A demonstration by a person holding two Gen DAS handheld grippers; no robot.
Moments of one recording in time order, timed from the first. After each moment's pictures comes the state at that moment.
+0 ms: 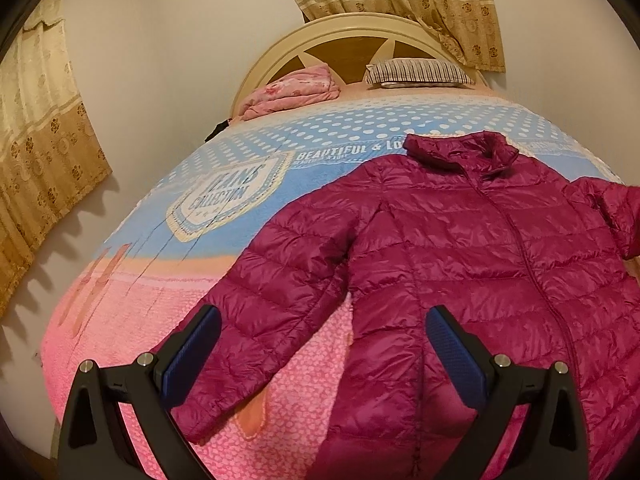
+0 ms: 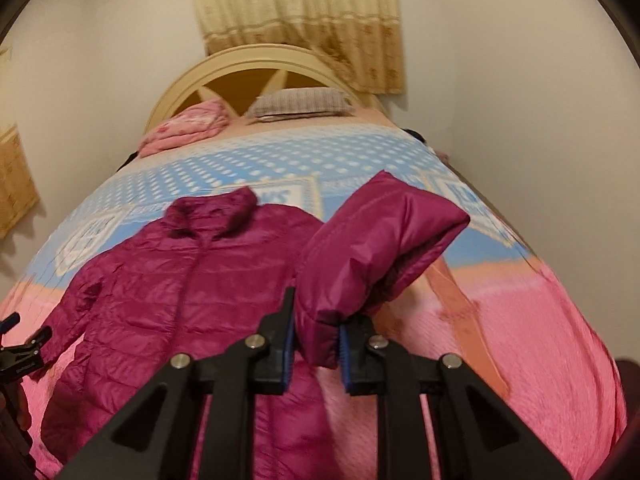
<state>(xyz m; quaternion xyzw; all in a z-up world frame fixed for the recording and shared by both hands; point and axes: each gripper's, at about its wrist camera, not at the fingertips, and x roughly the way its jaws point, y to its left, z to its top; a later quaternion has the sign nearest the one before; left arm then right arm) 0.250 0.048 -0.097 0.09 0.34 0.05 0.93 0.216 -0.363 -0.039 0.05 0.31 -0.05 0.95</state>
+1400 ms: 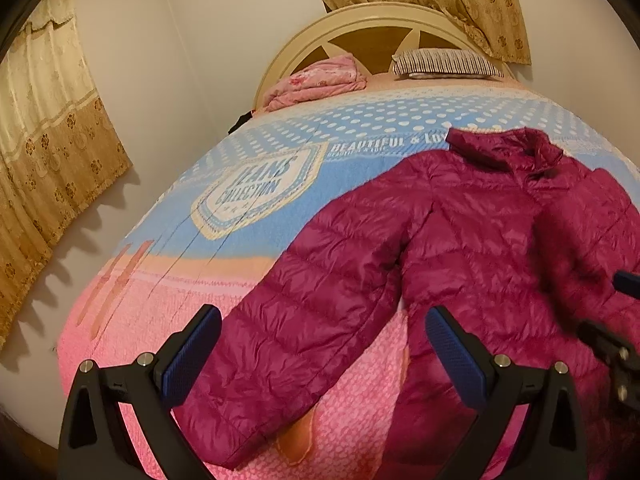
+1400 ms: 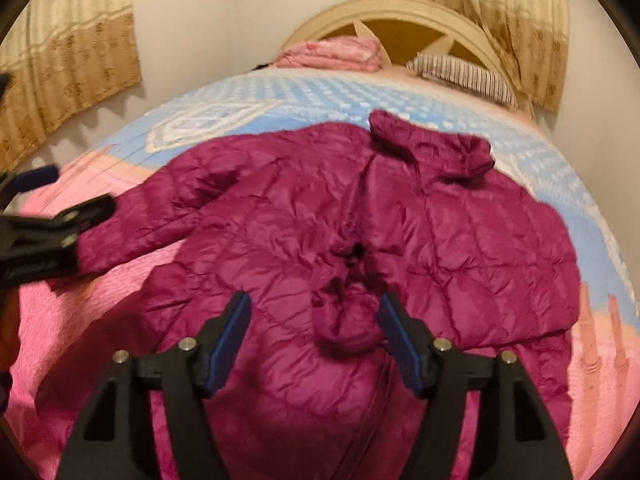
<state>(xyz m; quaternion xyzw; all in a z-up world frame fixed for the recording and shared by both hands) 0.283 0.074 -0.098 0.10 0.35 0.09 0.93 0.264 -0.155 -0.131 -0.07 0.37 0.16 0.91</state>
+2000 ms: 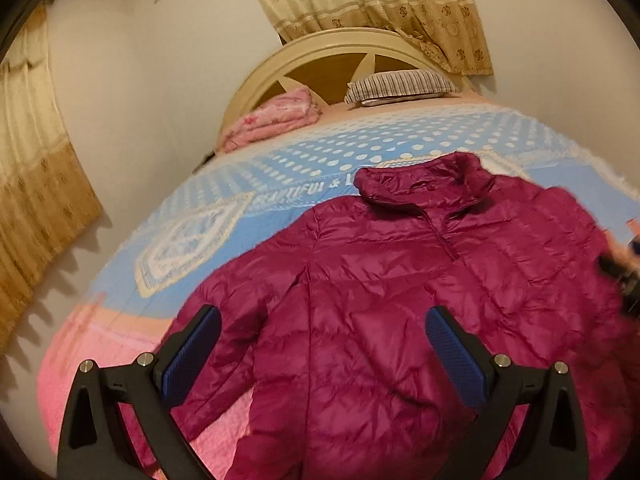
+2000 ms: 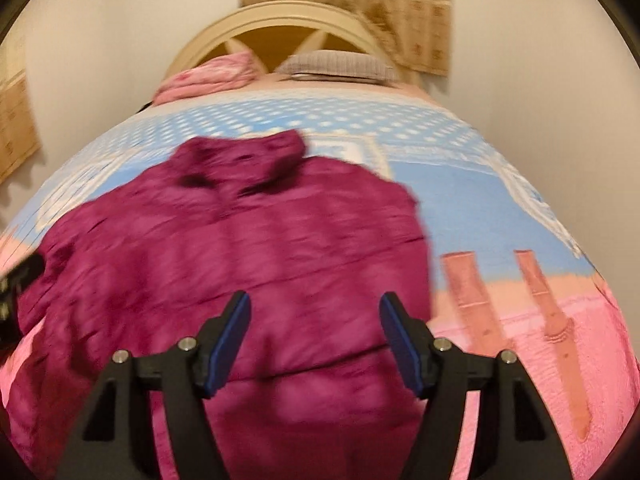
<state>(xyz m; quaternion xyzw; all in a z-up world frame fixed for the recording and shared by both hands) 0.331 -0.073 -0.110 0.15 0.30 0.06 0.94 0.322 -0.306 -0.129 0.01 0.36 -0.04 0.93</state>
